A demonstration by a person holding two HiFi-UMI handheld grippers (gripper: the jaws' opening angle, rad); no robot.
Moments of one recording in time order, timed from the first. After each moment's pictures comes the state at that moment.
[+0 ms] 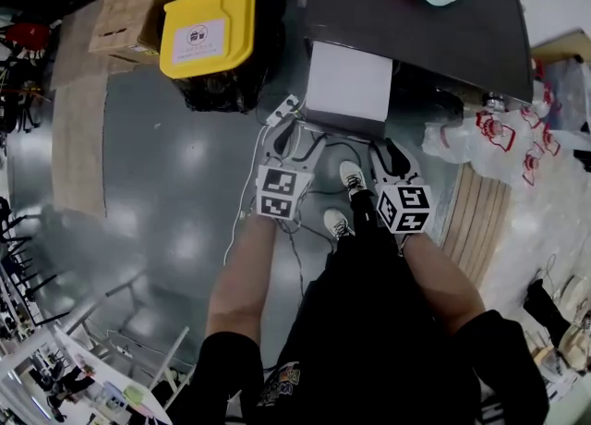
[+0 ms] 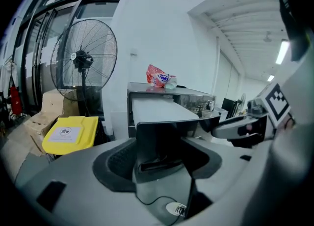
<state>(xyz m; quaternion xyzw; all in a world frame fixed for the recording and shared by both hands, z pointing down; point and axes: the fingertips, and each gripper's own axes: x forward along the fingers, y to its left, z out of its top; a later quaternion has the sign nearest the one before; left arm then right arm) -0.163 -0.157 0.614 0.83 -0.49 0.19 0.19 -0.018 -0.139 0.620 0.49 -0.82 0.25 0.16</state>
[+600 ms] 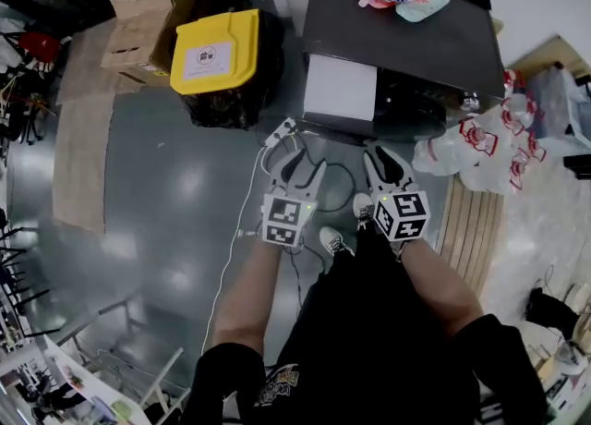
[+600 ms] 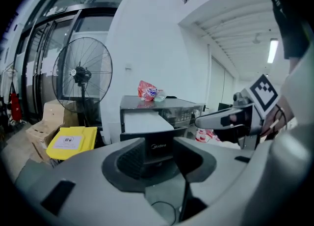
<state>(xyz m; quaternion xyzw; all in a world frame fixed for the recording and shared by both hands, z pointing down) -0.144 -0.078 0.553 0.84 -0.50 0.16 0.14 -0.022 -0.095 0.540 0.48 -0.85 0.19 0.13</state>
